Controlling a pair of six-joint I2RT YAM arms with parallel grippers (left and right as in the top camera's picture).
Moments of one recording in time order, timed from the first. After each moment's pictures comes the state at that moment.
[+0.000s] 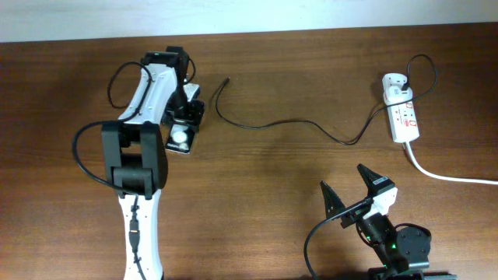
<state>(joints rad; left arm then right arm) -0.12 2.48 2.12 -1.32 0.00 0.10 0.04 0.01 0.01 -0.05 -0.38 0.11</state>
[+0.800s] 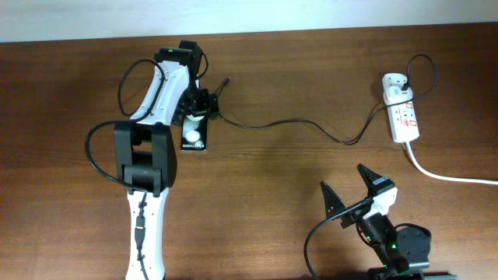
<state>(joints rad) -0.18 2.54 2.24 -1.30 0.02 -0.32 0.04 0.01 0.01 -0.05 -0.38 0.11</state>
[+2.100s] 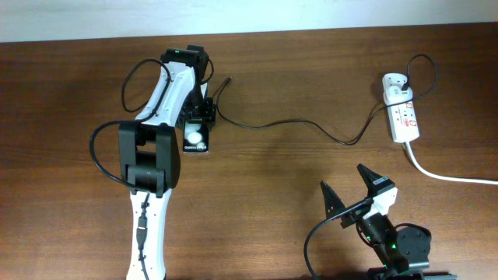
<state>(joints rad) -0.21 2.54 2.23 -1.40 -0.02 -0.15 0.04 0.01 0.01 -0.05 -0.38 0.11</state>
